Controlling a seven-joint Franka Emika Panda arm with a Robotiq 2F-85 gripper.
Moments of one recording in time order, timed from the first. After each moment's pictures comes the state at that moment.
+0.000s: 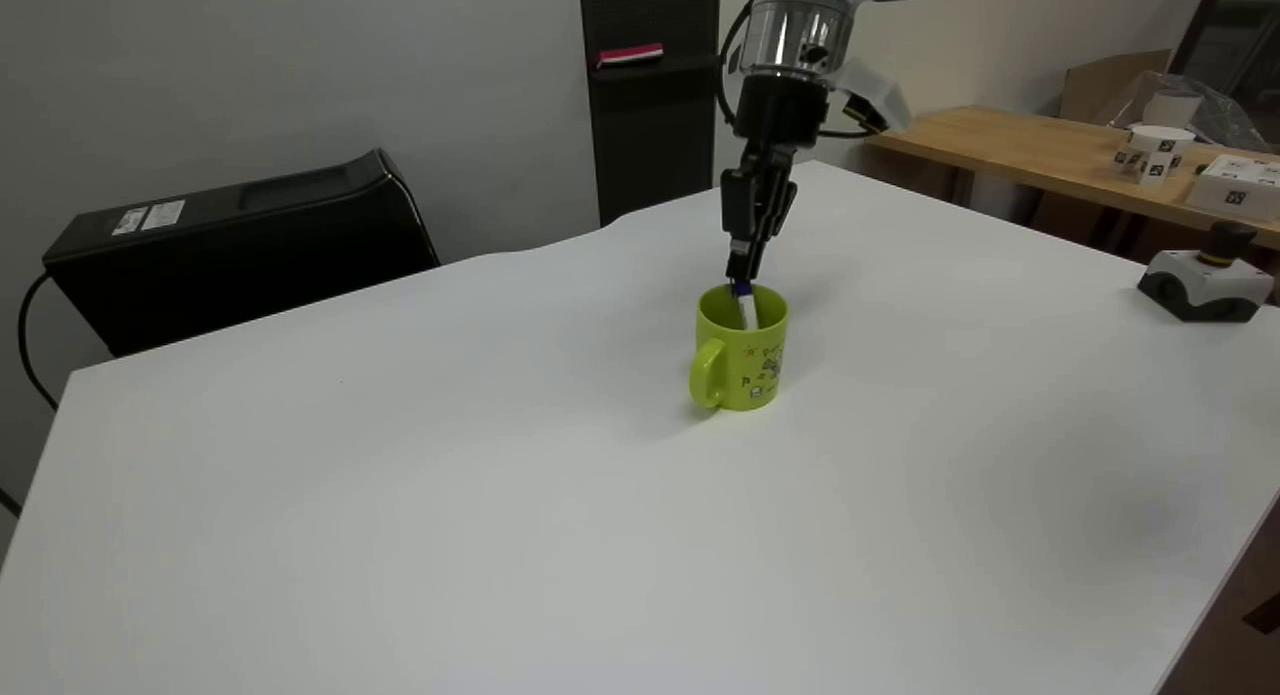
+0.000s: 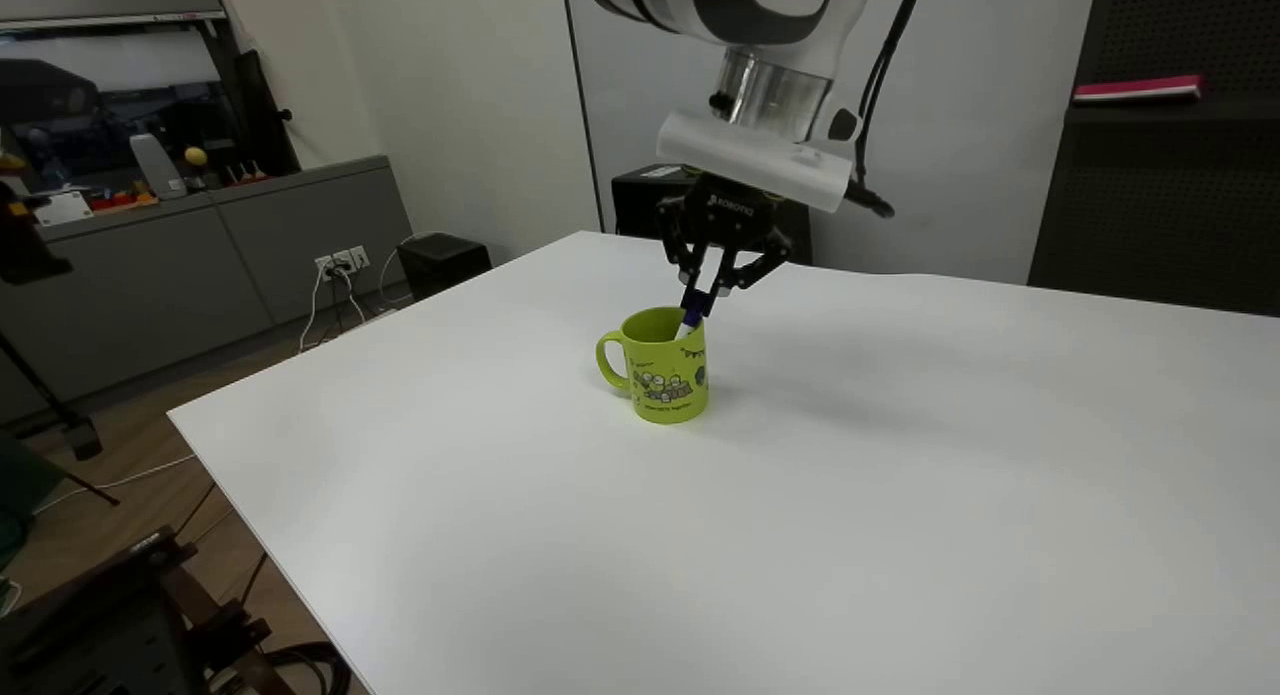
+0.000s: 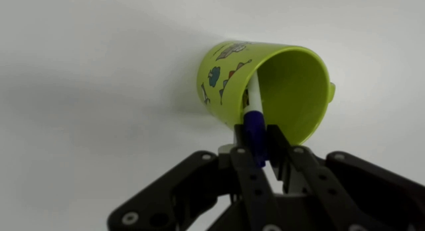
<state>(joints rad) -0.17 0.62 0.14 -1.76 0.32 2.20 -0.66</state>
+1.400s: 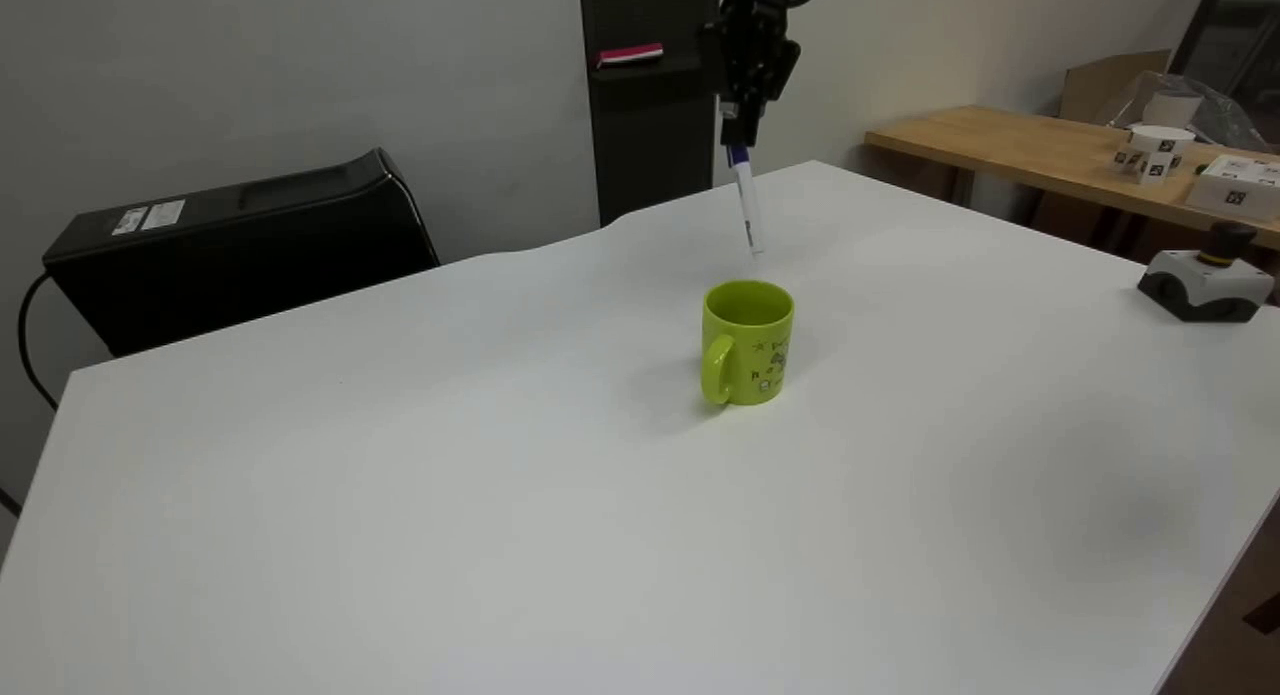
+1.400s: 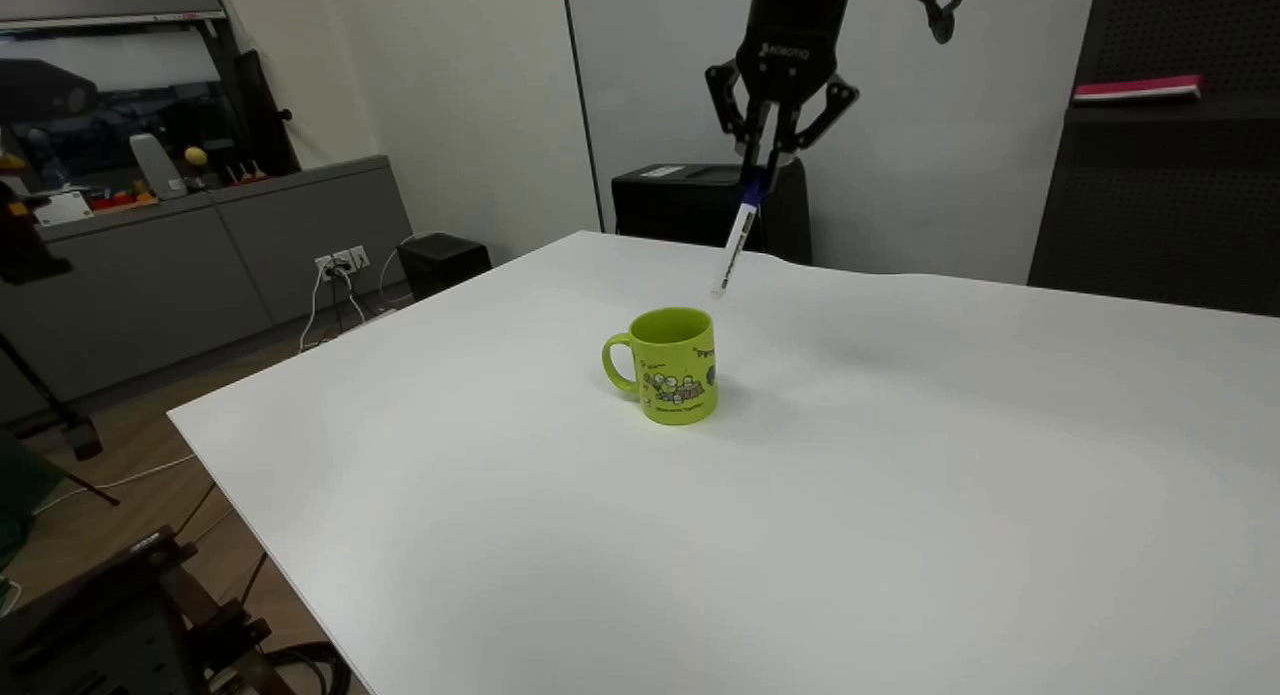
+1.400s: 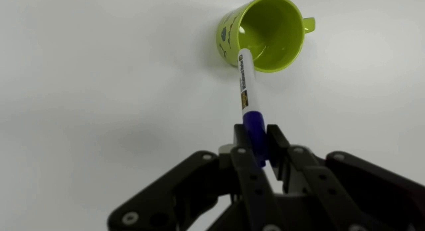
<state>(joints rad) -0.12 0.62 0.07 -1.44 0.17 1.93 -0.33</state>
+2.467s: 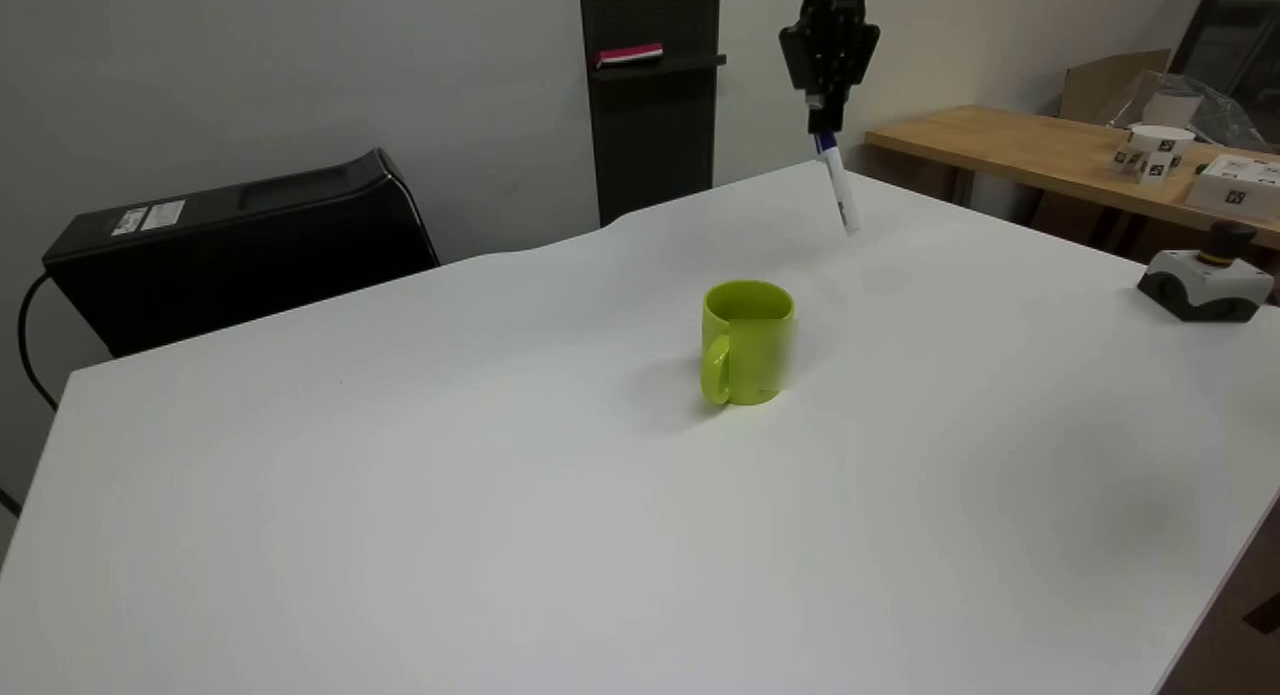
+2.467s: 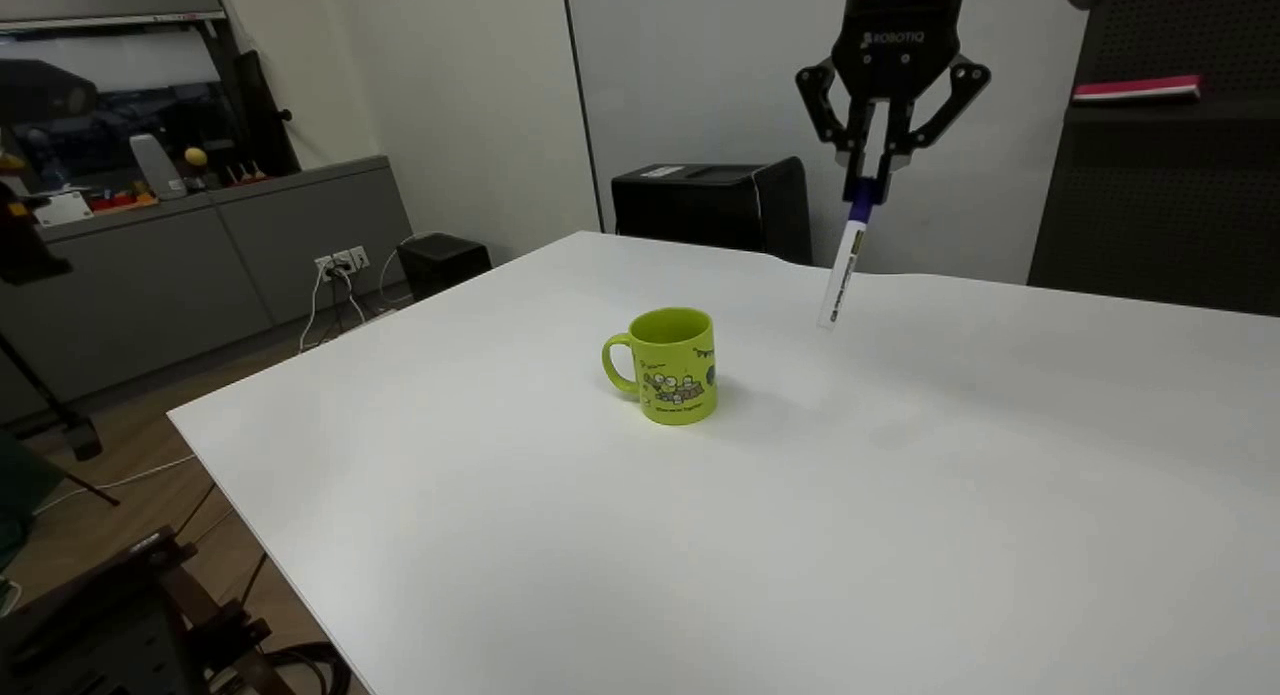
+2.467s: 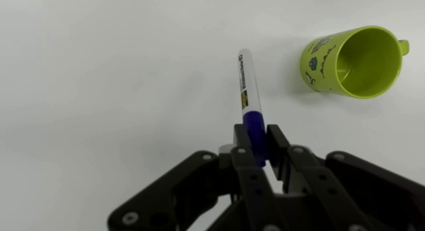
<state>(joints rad) -0.15 0.62 -0.03 -1.43 0.06 1.90 -0.31</state>
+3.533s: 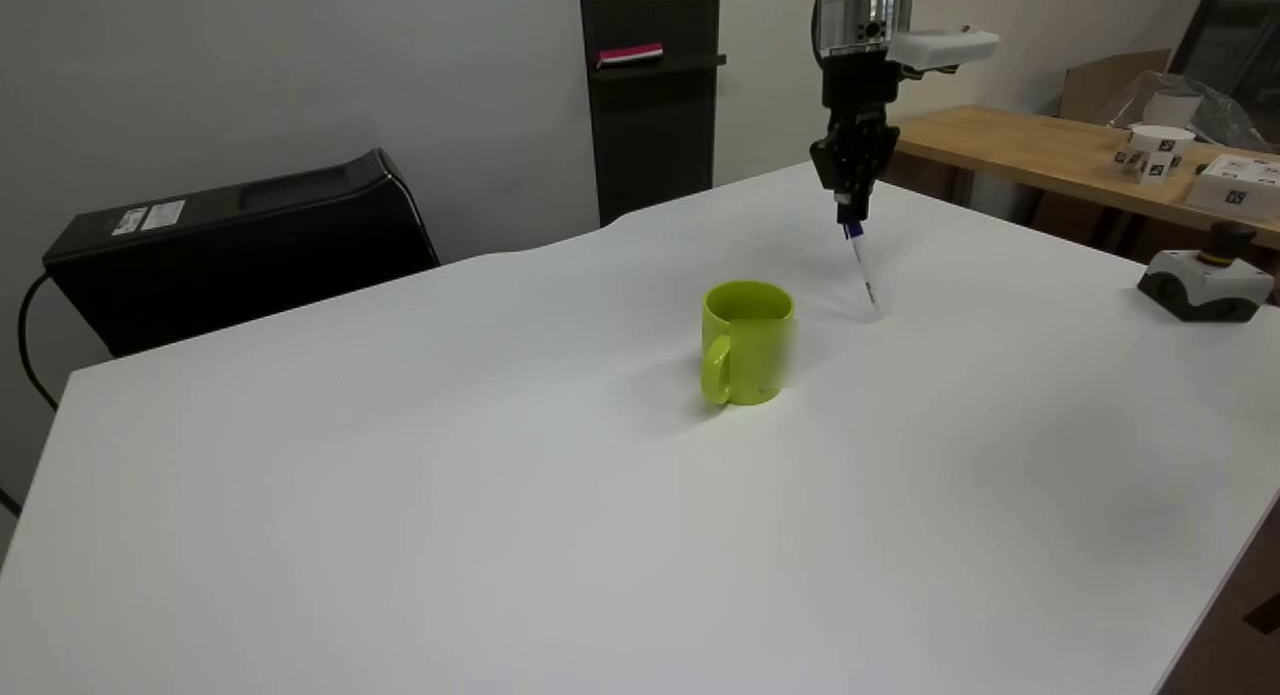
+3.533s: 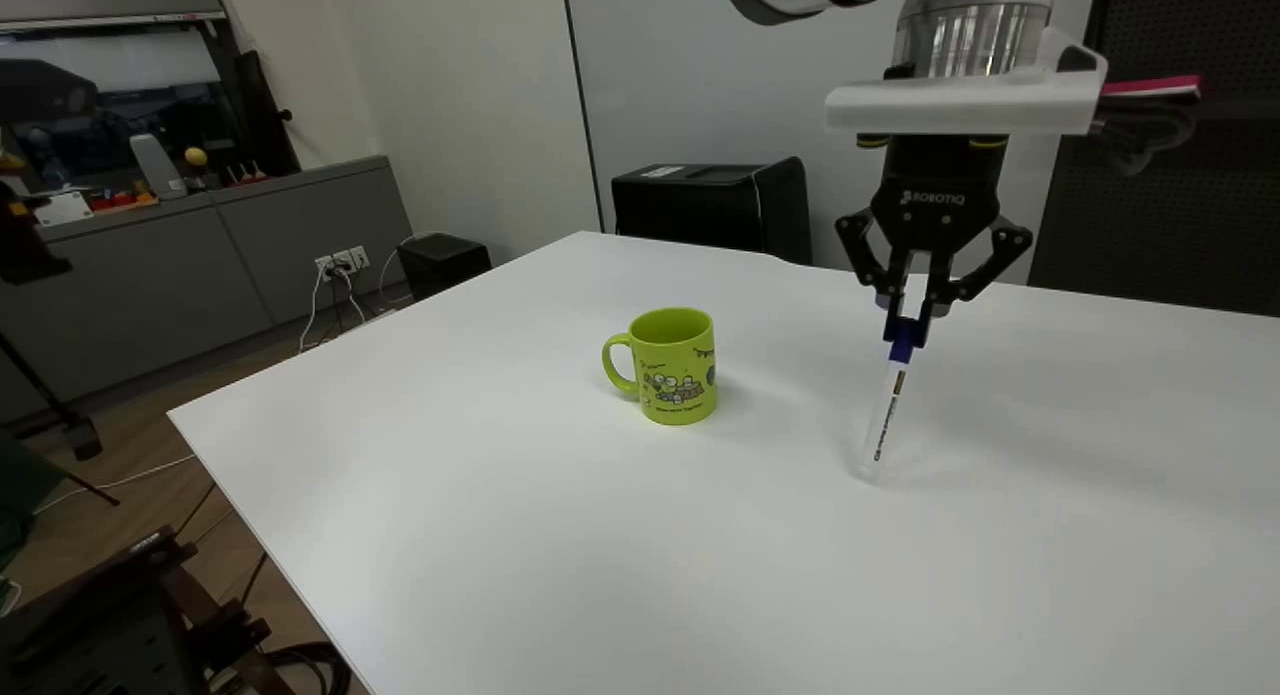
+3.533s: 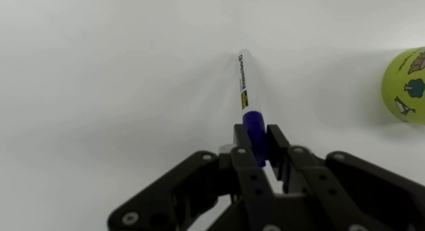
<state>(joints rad) -0.19 0.74 -0.05 -1.52 0.02 2.09 -0.32</state>
